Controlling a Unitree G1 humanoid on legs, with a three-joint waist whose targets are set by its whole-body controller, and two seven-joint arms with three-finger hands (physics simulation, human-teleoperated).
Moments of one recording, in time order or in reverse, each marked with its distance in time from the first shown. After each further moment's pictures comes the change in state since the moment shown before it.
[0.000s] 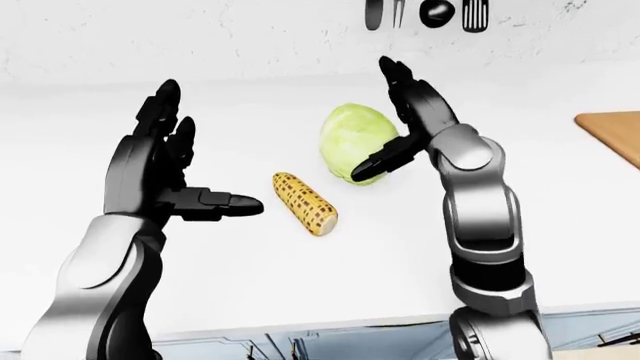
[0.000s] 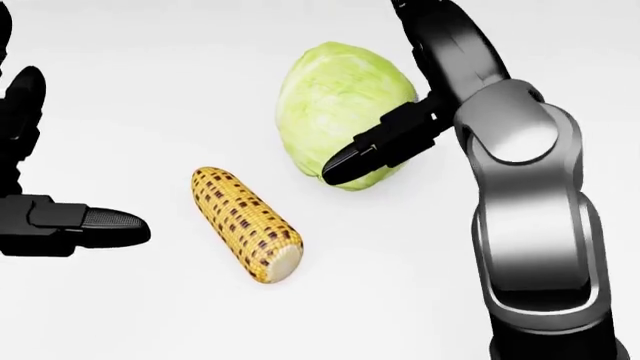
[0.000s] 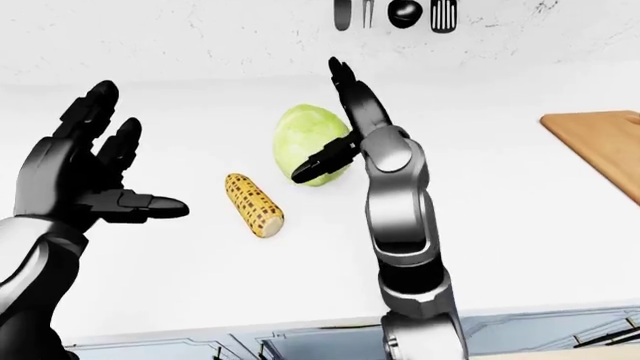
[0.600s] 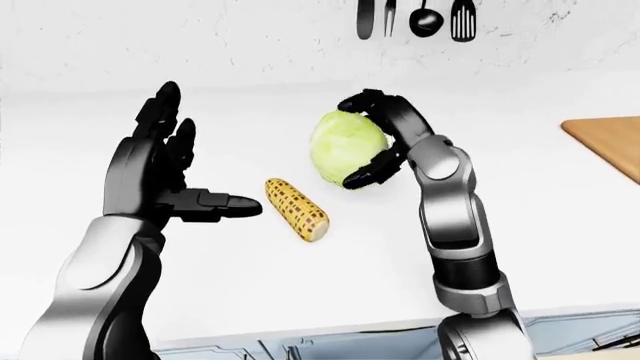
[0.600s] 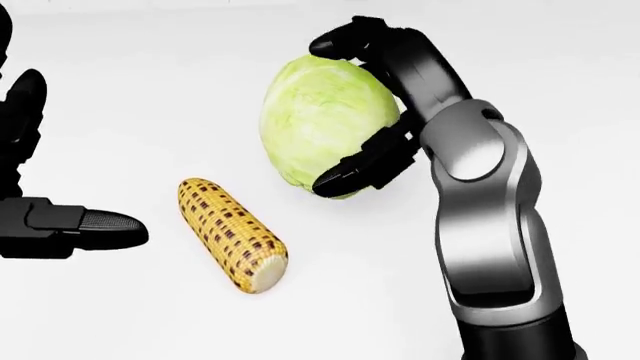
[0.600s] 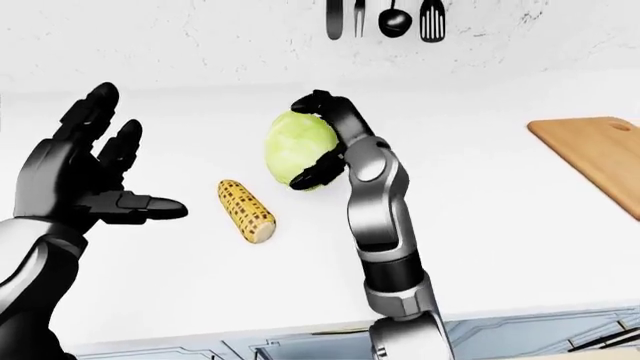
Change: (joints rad) left arm 0.010 0.003 0.010 0.005 -0.027 -0.008 0.006; right arm 0.031 0.073 0.014 0.152 -0.172 -0.203 0.023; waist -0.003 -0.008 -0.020
